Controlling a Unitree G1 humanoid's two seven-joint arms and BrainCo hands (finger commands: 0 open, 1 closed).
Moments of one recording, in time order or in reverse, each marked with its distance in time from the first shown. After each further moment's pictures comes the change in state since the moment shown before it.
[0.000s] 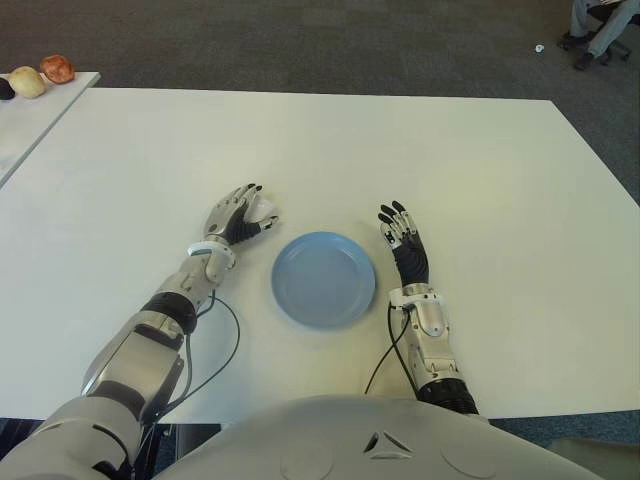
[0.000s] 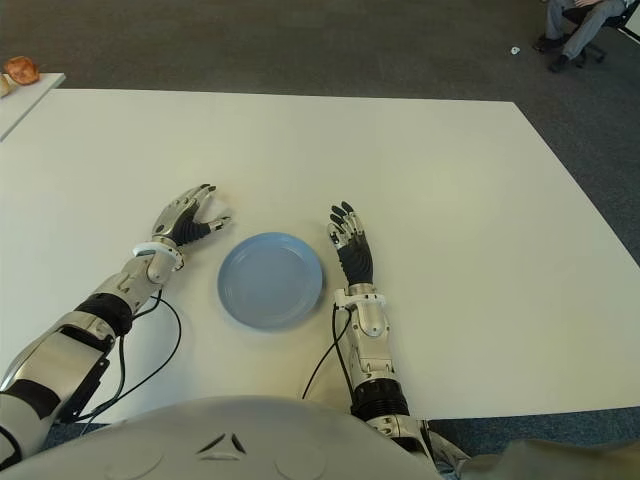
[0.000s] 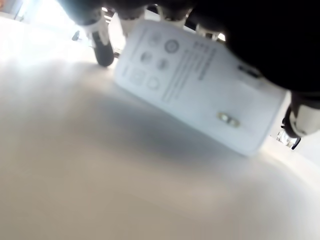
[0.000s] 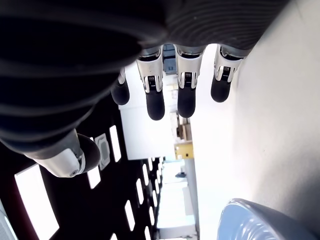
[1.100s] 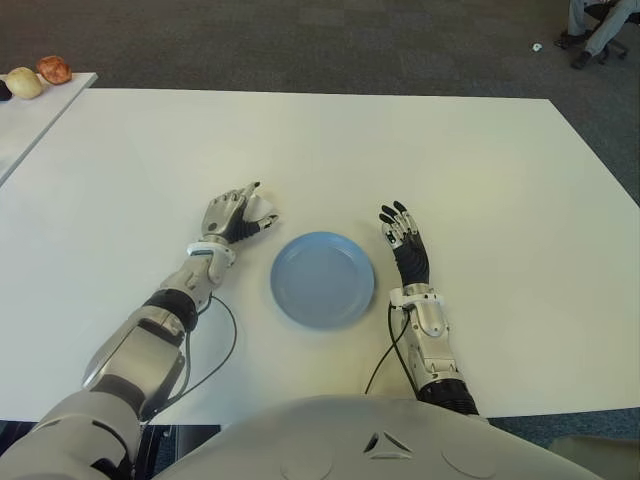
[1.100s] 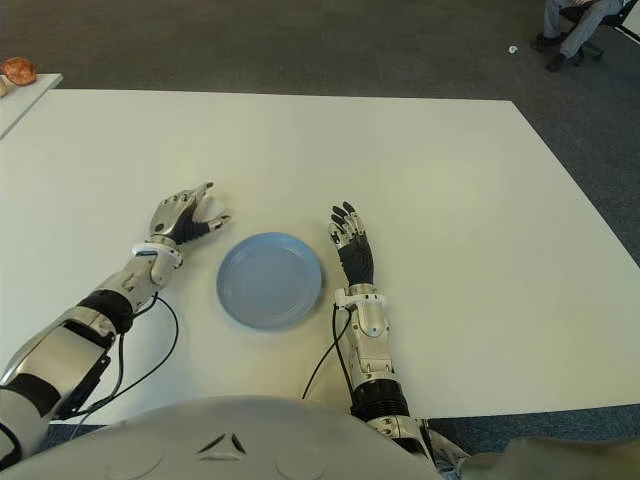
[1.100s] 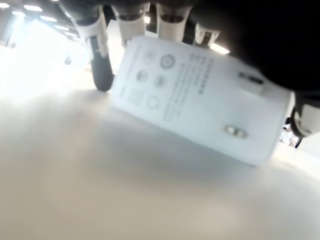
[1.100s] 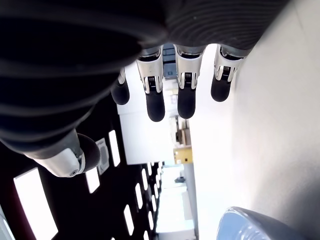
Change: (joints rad) left arm -0.031 0.012 -0.090 0.034 0.091 0.064 0.152; right arm 0.003 0.000 0.004 -0.009 -0.003 0.010 -0.021
